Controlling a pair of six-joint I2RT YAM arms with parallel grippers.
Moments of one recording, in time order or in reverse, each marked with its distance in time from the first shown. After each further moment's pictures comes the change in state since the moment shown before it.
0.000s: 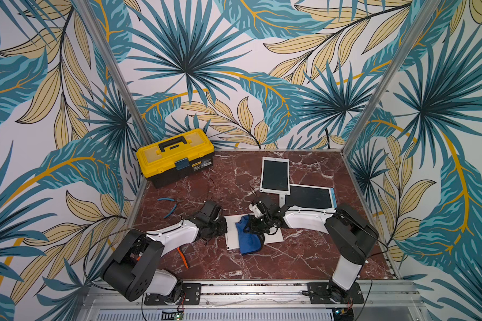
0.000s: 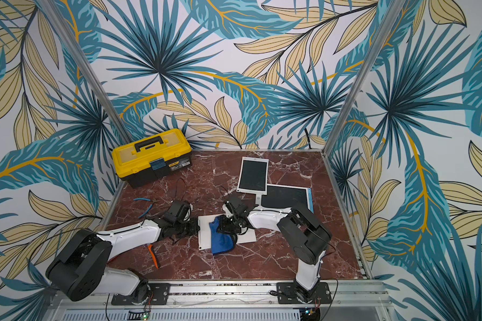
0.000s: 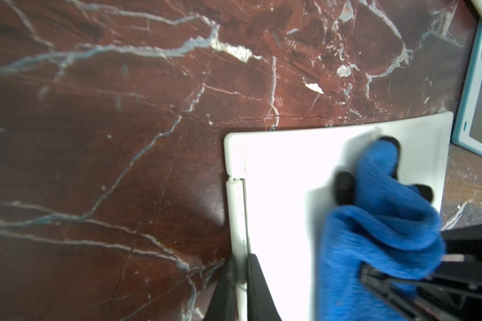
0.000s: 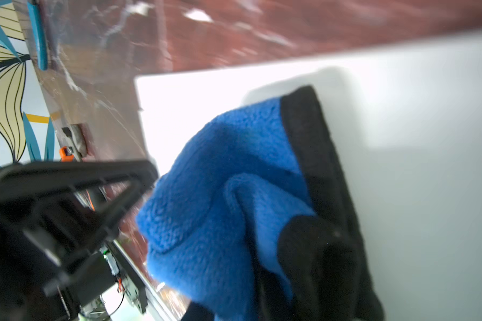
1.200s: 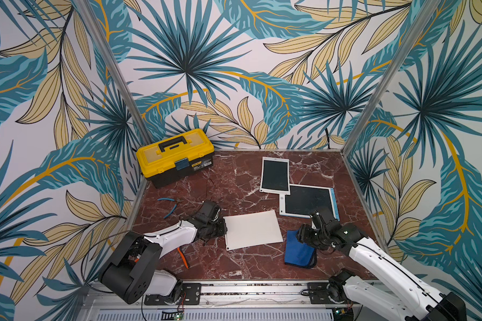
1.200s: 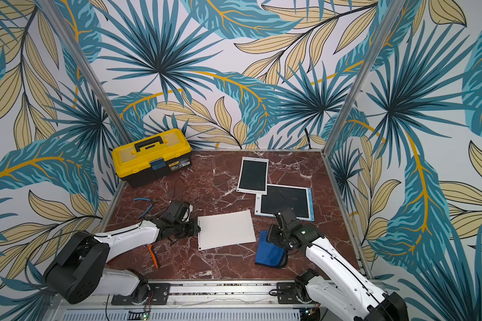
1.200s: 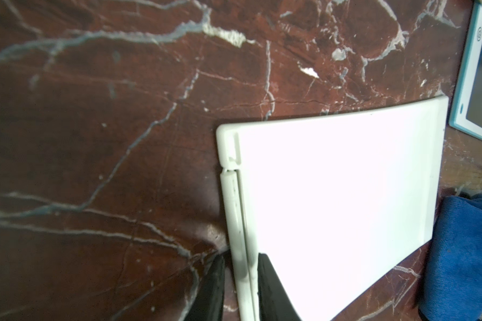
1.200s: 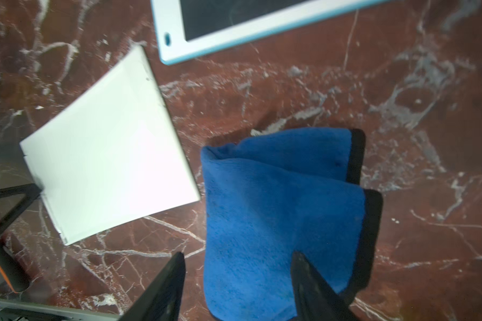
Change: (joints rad) left arm 0.024 -0.026 -0.009 -0.025 0.040 0.045; right arm -0.244 -0.827 -0.224 -0.658 0.394 -0.053
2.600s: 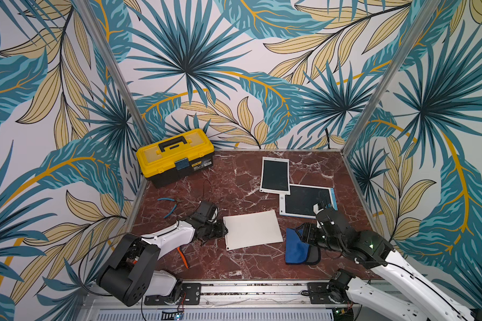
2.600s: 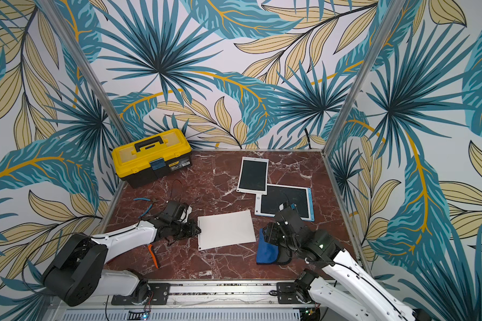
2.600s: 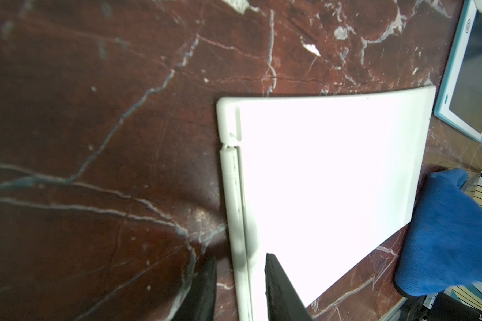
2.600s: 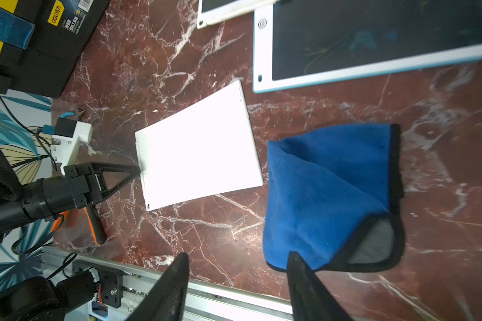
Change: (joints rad) left arm 0.035 -0.018 -0.011 -0.026 0.095 -0.008; right arm 0.232 -0.157 0.206 -0.180 0.145 0.117
